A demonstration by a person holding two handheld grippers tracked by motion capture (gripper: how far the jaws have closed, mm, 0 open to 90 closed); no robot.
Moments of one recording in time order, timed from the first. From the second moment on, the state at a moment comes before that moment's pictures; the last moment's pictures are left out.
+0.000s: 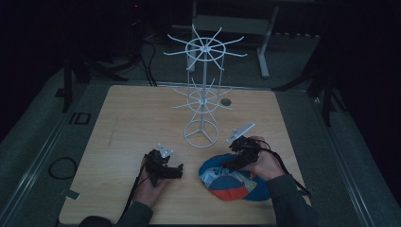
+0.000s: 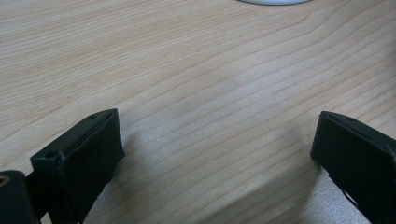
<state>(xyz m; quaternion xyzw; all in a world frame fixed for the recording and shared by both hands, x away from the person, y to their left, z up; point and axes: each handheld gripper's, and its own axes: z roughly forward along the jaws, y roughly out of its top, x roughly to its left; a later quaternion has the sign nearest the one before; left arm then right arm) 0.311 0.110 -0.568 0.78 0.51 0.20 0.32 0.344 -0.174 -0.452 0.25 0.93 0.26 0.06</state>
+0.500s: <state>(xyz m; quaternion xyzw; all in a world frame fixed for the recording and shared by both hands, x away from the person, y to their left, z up) 0.311 0.110 -0.568 0.78 0.50 0.20 0.32 0.357 -0.159 -0.476 0.23 0.95 0.21 0.01</state>
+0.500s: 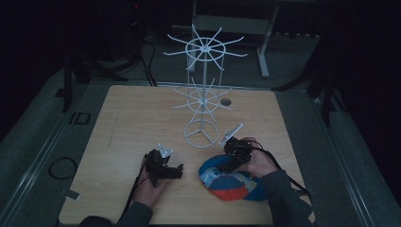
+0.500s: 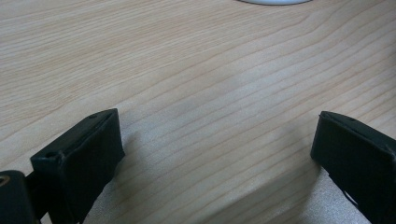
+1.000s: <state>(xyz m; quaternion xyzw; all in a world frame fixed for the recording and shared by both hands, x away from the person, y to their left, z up) 0.311 0.110 -0.568 0.78 0.51 0.20 0.32 0.355 -0.150 -0.491 0.21 0.96 0.17 0.00</state>
